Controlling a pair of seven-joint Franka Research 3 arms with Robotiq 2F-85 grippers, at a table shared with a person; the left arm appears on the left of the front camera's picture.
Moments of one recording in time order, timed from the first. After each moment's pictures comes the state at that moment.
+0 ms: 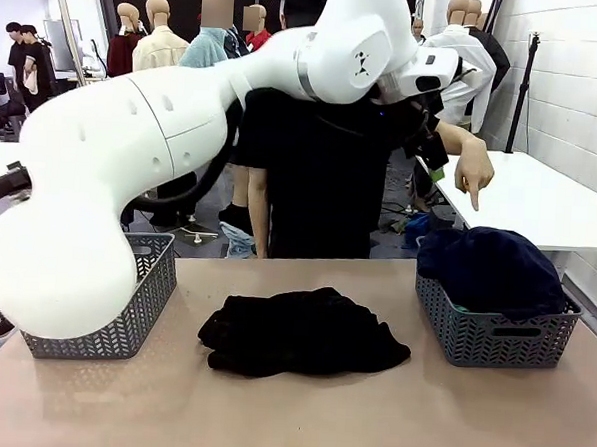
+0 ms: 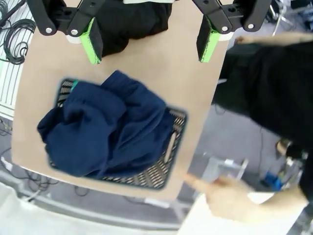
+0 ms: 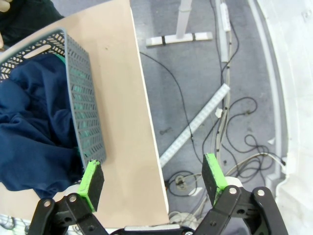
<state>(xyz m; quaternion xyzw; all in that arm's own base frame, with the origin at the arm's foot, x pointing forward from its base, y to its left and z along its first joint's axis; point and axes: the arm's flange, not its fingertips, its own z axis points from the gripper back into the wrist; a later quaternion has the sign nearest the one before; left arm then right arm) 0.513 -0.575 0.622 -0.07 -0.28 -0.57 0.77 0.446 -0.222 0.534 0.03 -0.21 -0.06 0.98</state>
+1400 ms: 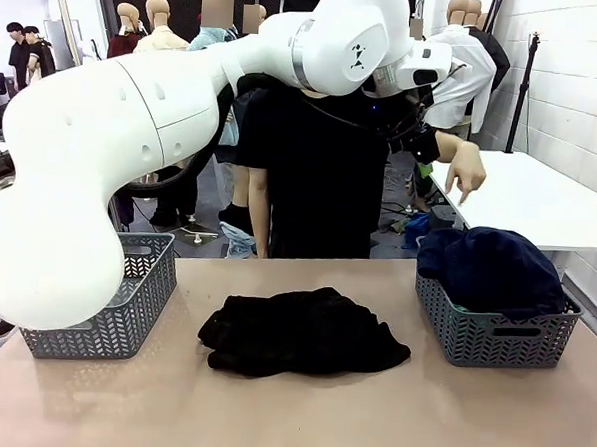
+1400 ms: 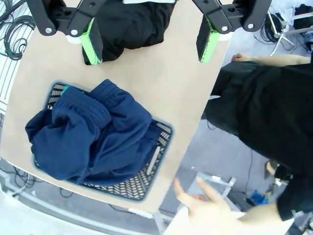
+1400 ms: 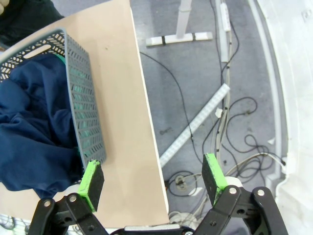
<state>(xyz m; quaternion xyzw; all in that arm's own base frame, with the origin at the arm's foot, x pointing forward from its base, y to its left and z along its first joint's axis) 0.516 -0.563 0.630 -0.04 -0.28 -0.54 0.80 0.446 -0.222 0.534 0.03 -0.21 -0.06 0.98</state>
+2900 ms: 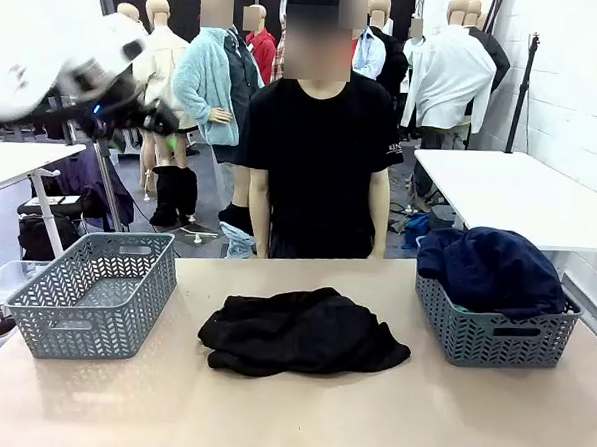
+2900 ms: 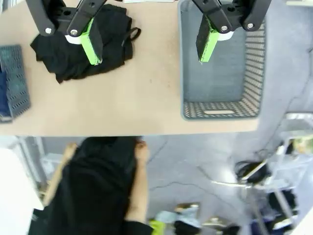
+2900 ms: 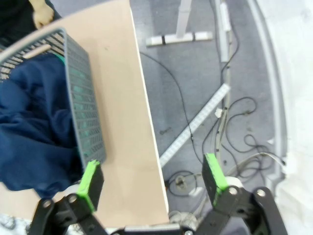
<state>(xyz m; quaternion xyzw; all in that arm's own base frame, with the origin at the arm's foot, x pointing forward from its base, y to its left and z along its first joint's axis) 0.434 -0.134 0.624 -0.06 -0.37 -0.02 0.93 0.446 -0.222 0.534 0.03 -0.21 -0.06 0.98</state>
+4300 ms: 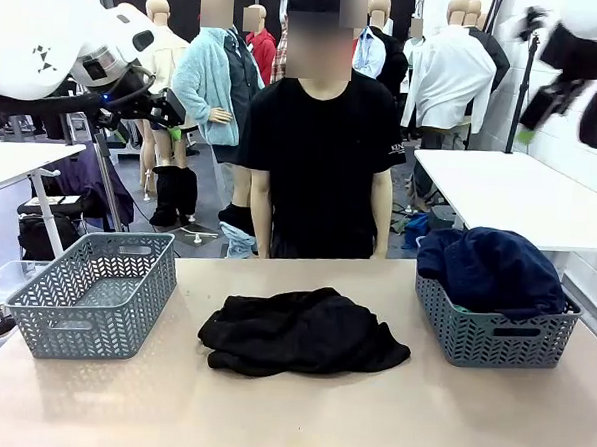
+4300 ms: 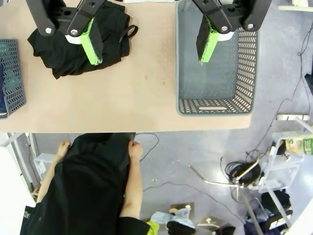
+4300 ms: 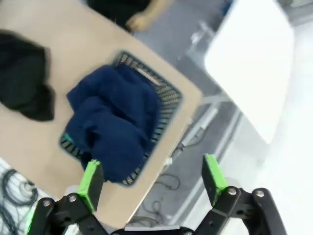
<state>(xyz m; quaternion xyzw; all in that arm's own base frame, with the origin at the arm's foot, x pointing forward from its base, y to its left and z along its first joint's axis) 0.452 -0.155 0.655 -0.02 -0.36 0.00 0.93 0.437 0.046 0.689 -0.10 -0.26 0.37 0.89</state>
